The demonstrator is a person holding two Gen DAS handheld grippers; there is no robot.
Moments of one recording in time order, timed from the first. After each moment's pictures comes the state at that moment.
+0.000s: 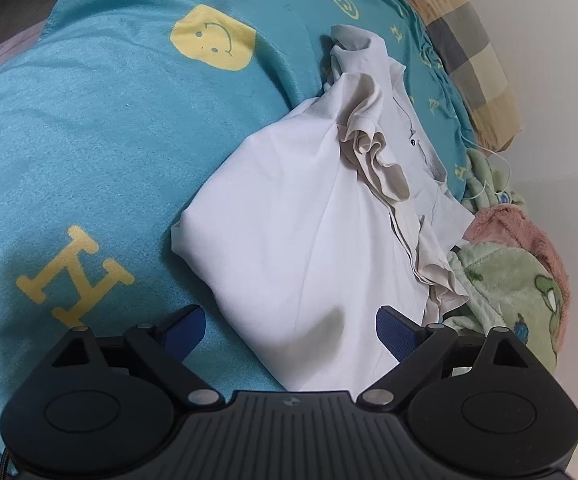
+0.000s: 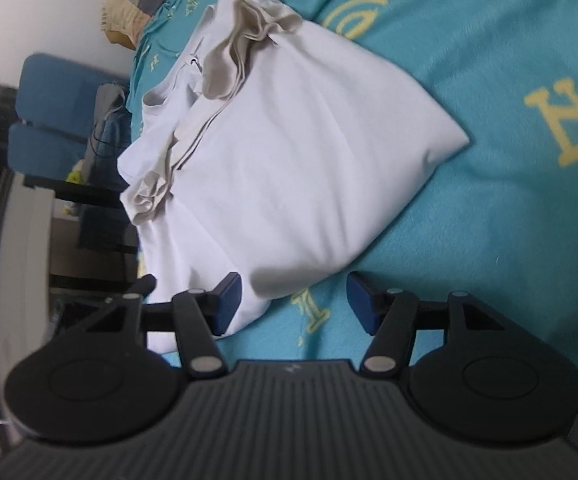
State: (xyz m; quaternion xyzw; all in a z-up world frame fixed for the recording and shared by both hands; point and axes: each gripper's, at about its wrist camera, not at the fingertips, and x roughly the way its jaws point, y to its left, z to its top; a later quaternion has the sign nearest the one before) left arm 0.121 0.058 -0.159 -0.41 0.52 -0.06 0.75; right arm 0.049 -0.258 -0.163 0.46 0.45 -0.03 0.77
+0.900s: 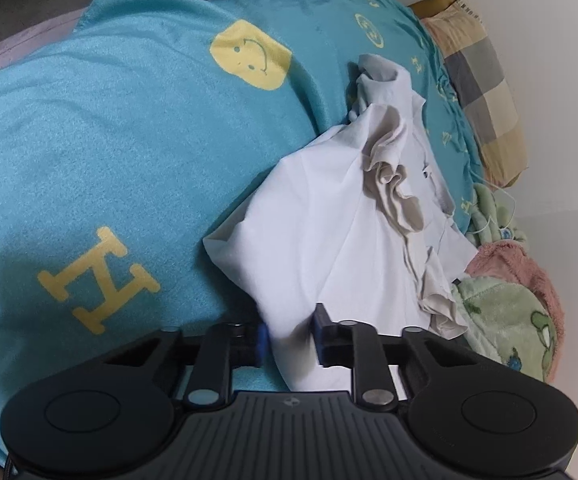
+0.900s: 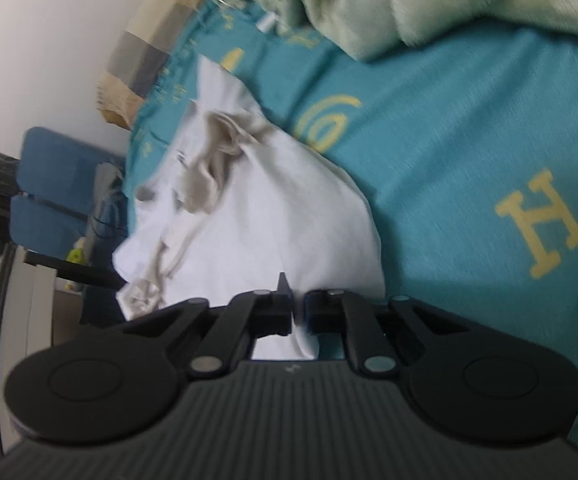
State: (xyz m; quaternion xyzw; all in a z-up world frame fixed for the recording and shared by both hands) left arm 0.114 0.074 -0.162 -0.44 0.49 -0.03 0.75; right arm 0.058 -0.302 -0.163 0.50 0.34 -0.09 0.79
